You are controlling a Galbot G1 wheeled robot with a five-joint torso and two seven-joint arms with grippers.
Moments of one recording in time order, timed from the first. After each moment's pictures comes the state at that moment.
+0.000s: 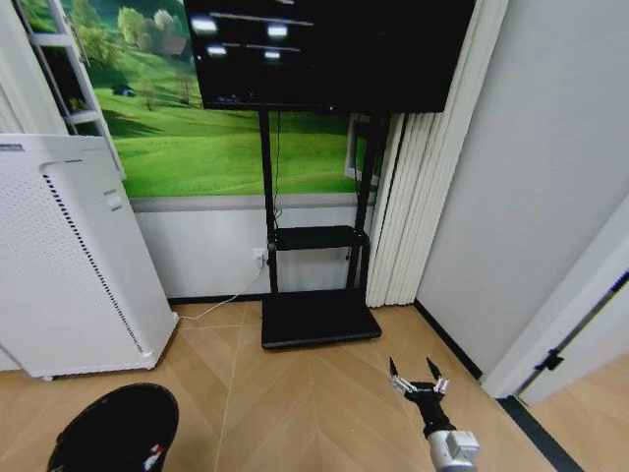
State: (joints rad) left arm 2.14 -1.25 -1.23 -2.14 -1.14 0.22 -0.32; right arm -1.68 1.34 0.61 2.00 0.18 0.17 0.10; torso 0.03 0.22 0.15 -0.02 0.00
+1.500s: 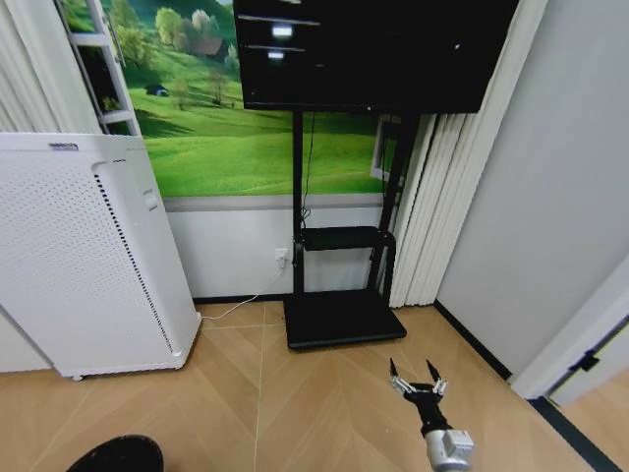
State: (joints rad) left arm 2.08 -1.26 -1.11 -1.85 -0.98 0.22 -0.16; right arm -1.65 1.33 0.59 1.94 0.18 0.21 0.12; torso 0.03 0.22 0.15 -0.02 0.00
